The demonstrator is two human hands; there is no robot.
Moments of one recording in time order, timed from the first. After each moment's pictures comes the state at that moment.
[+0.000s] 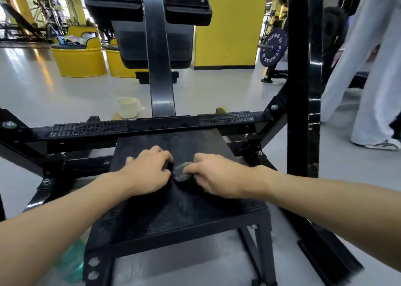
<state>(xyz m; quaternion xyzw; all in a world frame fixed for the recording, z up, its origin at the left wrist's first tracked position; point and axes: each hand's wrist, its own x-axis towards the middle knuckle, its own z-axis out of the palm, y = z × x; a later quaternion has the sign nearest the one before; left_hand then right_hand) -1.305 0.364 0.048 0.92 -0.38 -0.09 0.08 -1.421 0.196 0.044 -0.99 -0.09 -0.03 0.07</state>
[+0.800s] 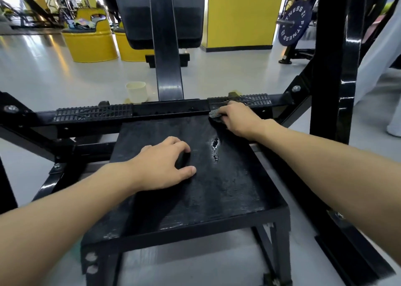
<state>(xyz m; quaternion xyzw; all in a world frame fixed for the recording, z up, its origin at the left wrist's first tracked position) -1.309 0.354 0.039 0.89 -0.44 -0.10 0.10 -1.335 0.096 0.039 -0.99 0.06 -0.14 0.07</state>
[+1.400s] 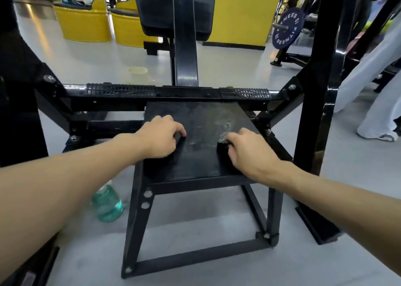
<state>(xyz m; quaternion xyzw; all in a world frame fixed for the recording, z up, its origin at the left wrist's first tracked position) -1.296 0.427 0.045 0.89 -0.44 -0.07 0.12 -1.461 0.252 0.036 -0.98 0.13 -0.13 0.02</state>
